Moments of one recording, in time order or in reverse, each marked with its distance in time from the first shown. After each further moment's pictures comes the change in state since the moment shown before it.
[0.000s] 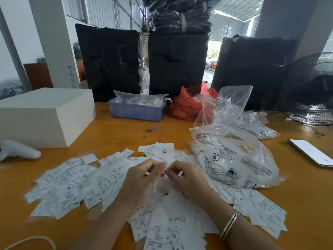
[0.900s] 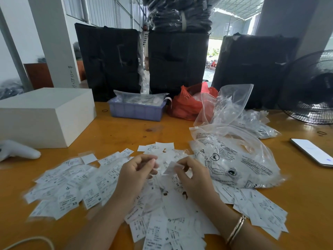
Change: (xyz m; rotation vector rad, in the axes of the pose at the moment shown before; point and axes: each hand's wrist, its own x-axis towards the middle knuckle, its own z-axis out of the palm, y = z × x) left_hand 0.006 0.003 -0.001 -0.331 0.166 -0.197; right_hand -0.010 0.014 0.001 0.054 0.258 -0.047
